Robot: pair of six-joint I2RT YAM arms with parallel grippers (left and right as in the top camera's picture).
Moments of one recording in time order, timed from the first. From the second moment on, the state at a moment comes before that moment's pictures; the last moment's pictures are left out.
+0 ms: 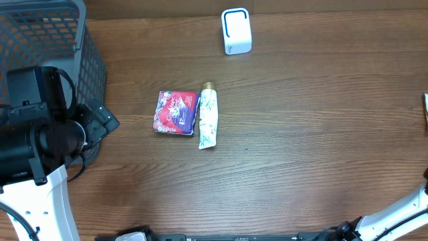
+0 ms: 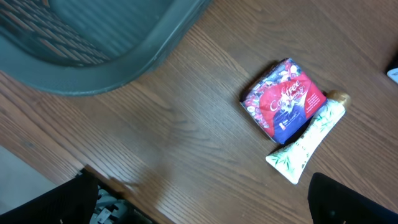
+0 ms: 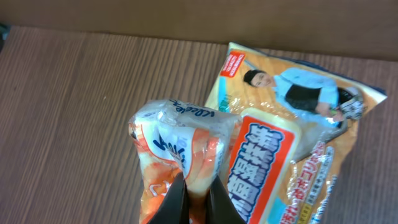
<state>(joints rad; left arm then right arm) 0.19 1.29 1.83 -1.69 -0.09 -0.55 -0.80 2.11 1.71 -0.49 0.11 0.57</state>
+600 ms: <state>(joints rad) 0.19 1.29 1.83 -1.69 -0.09 -0.55 -0.73 2.16 1.70 -0.42 0.01 0.57</state>
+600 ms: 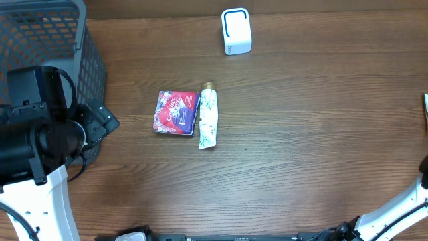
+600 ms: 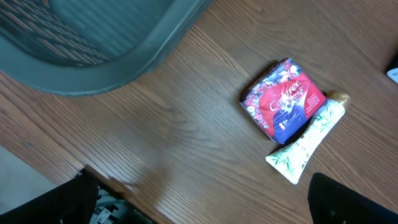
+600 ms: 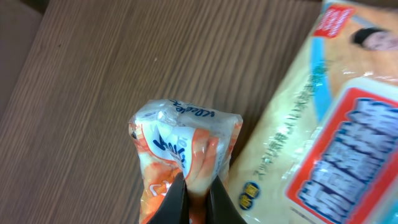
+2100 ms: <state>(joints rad) 0.19 1.29 1.83 -1.69 -0.09 -0.55 -0.42 1.91 1.82 -0.95 -0.85 0.38</state>
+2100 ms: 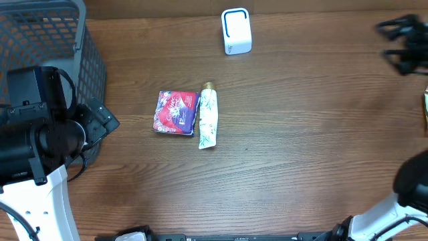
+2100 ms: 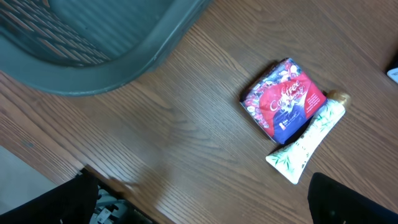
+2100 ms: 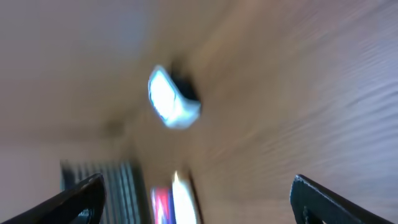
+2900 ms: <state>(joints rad) 0.19 1.29 1.83 -1.69 -0.09 -0.55 0.73 2.05 1.79 -0.92 0.08 0.36</state>
